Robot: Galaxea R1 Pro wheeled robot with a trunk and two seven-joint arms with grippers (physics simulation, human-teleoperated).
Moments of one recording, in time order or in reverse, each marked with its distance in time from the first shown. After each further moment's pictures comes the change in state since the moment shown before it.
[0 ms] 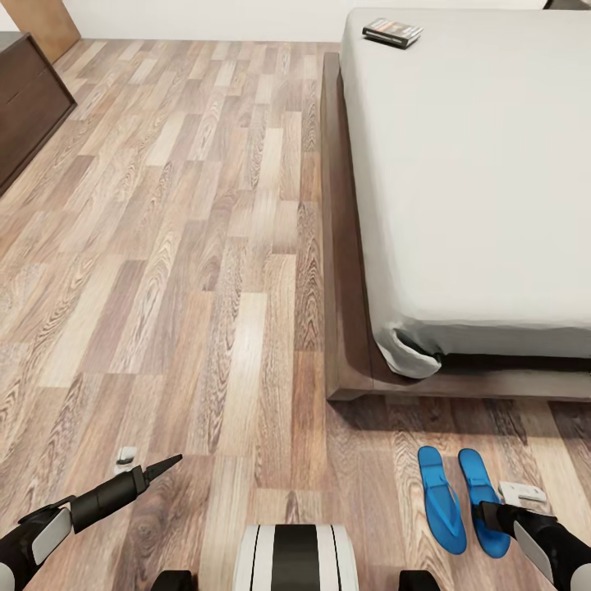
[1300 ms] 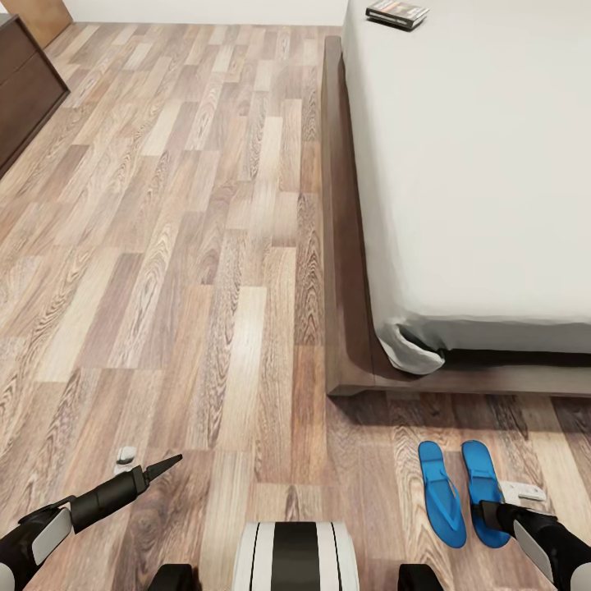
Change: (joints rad) left arm 0.000 0.000 0.000 0.000 0.000 0.000 0.000; right arm -0.002 0.000 0.000 0.000 -0.002 0.000 0.002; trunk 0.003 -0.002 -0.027
